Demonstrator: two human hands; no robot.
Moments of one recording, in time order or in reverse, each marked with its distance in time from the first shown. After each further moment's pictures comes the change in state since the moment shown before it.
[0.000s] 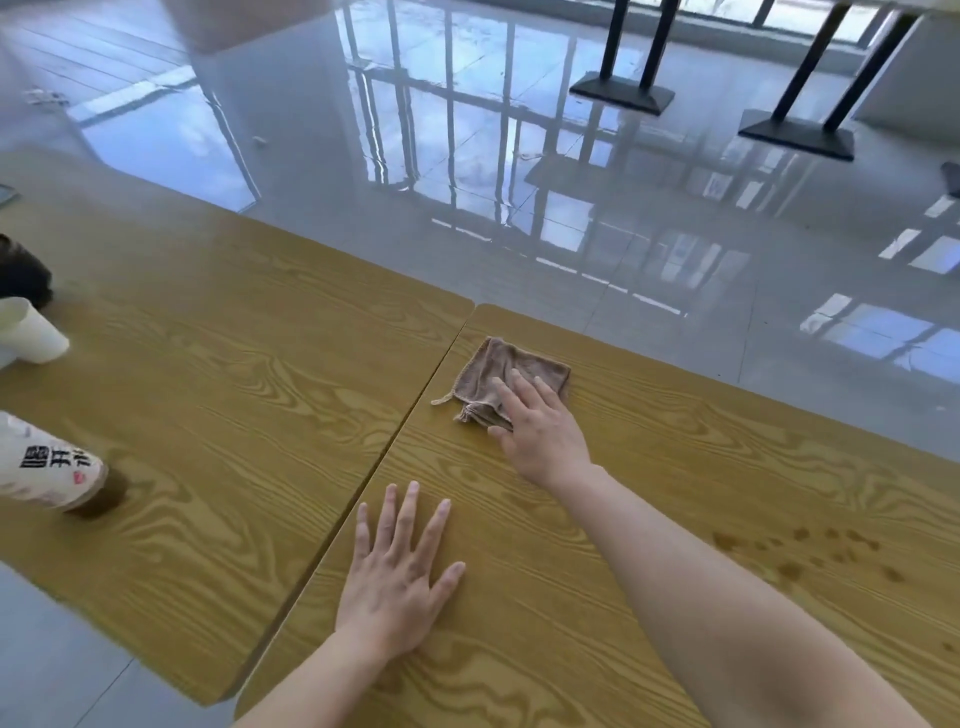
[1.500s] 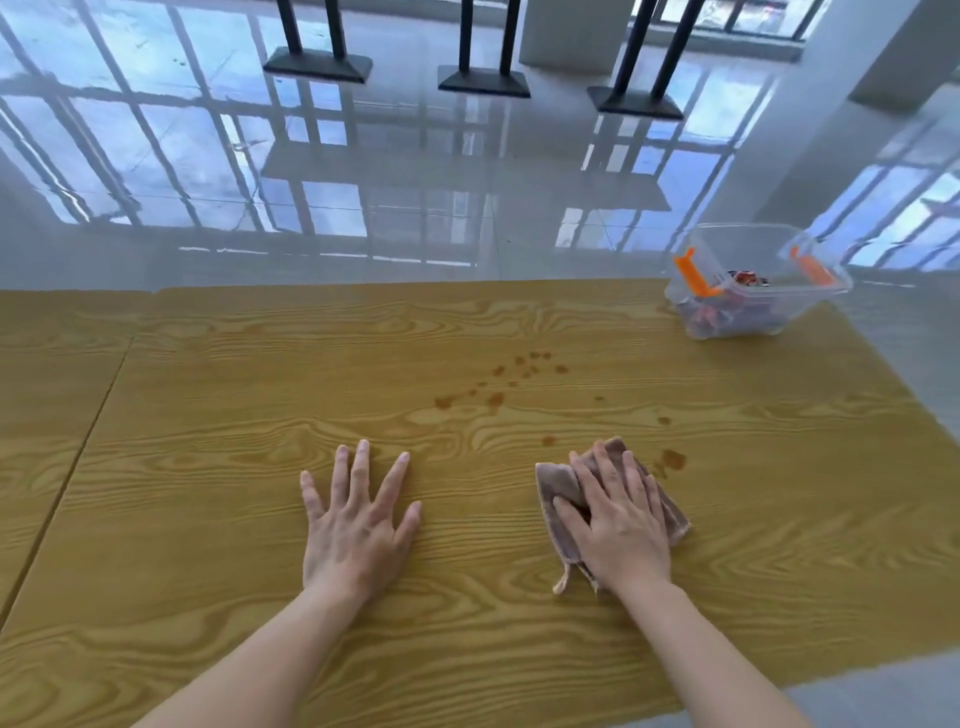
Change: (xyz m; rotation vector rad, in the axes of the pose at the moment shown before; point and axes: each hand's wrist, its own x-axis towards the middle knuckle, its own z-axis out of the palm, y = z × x) left_hand 0.002 0.198 0.035 0.055 0.012 0.325; right_hand -0.396 0.185 0.036 -0.097 0.130 0.820
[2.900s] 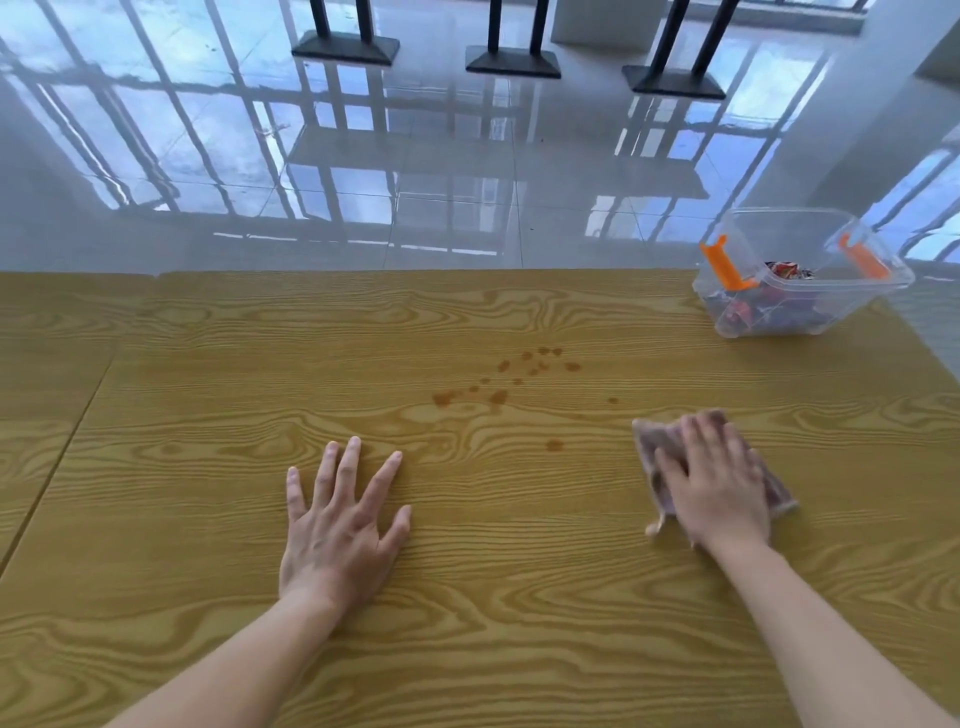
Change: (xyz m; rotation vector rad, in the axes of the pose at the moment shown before) left_hand -0.004 0.007 -0.001 -0.057 0.098 -0.025; right_hand 0.068 0.105 -0.020 -0.028 0.016 0.134
